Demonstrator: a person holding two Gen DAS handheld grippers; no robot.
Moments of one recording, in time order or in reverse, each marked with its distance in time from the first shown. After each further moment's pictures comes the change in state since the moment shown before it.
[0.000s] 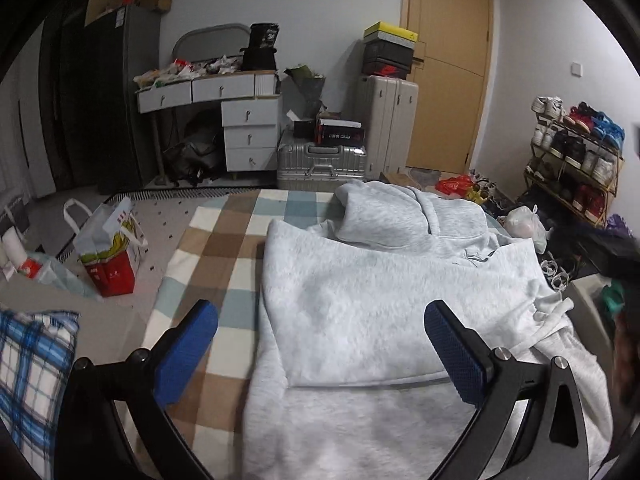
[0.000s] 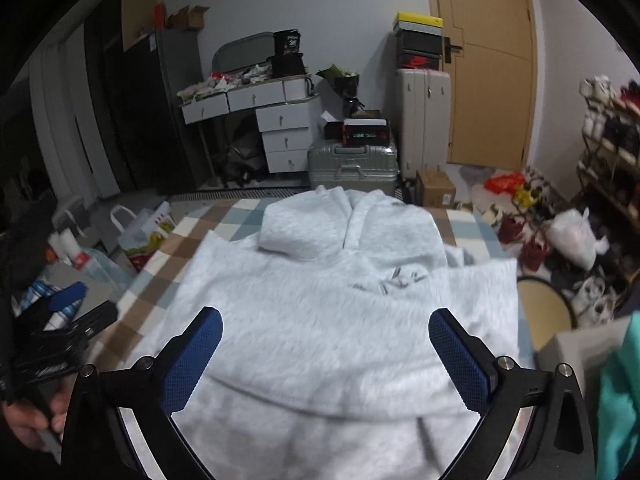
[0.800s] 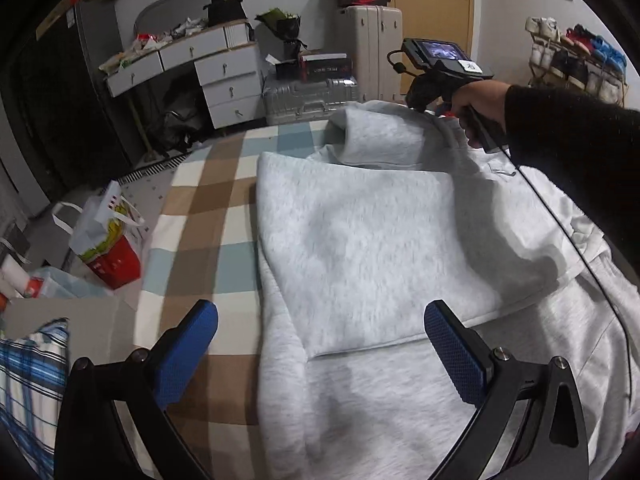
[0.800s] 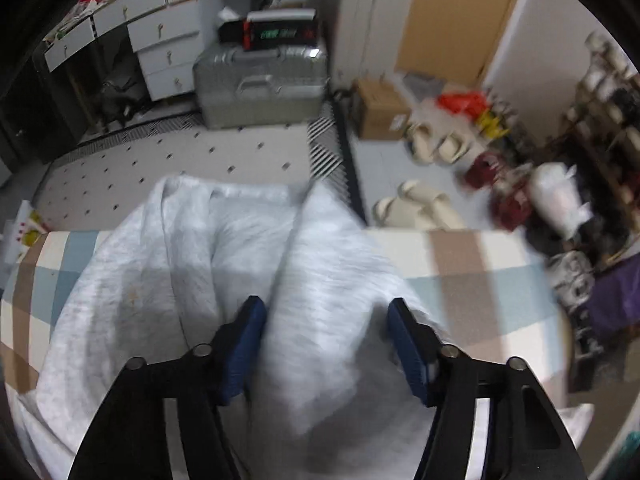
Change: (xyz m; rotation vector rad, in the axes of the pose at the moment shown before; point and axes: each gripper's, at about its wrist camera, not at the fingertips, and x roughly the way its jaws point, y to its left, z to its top) left arm 0.030 -0.015 -0.024 0.144 0.237 0.008; right arm 0.351 -0.063 0.117 0.129 0.435 -0.229
